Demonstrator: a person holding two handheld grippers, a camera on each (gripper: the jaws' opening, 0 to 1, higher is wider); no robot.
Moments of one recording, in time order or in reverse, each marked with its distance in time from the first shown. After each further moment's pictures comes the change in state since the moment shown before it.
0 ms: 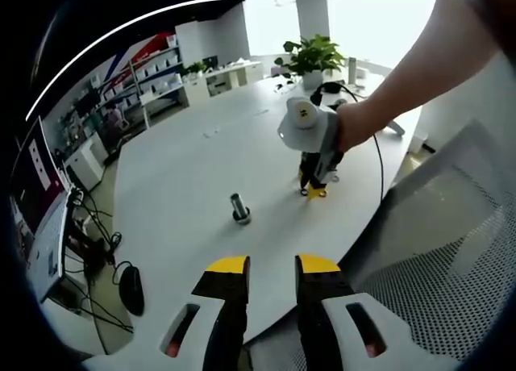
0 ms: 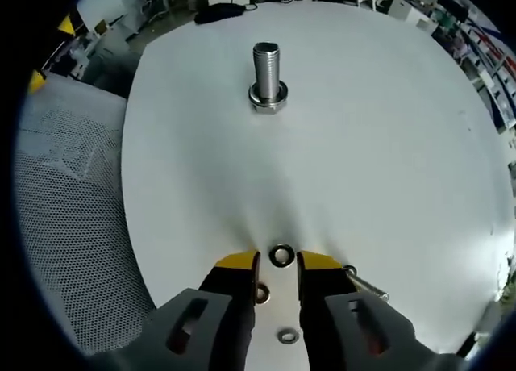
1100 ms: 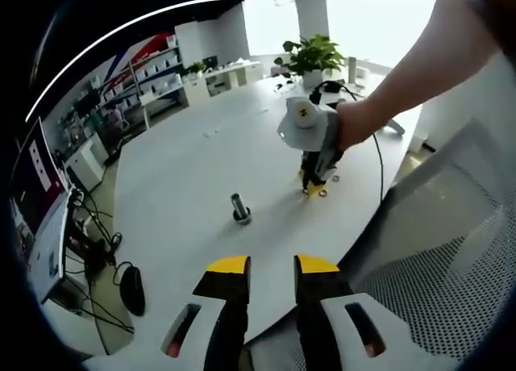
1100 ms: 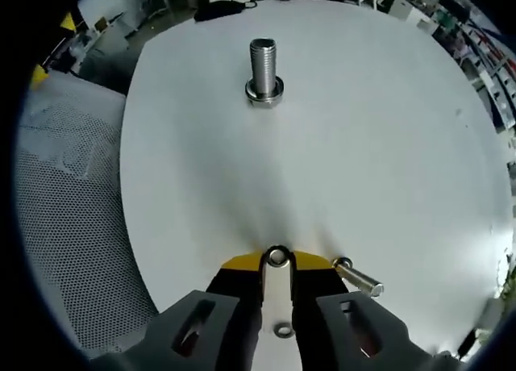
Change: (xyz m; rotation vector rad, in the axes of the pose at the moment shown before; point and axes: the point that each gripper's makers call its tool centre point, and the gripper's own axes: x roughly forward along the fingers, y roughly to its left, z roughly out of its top) left arm 0.000 0.000 0.001 0.004 -0.002 0.002; right arm -0.007 -0.006 -0.012 0.042 -0.008 -0.015
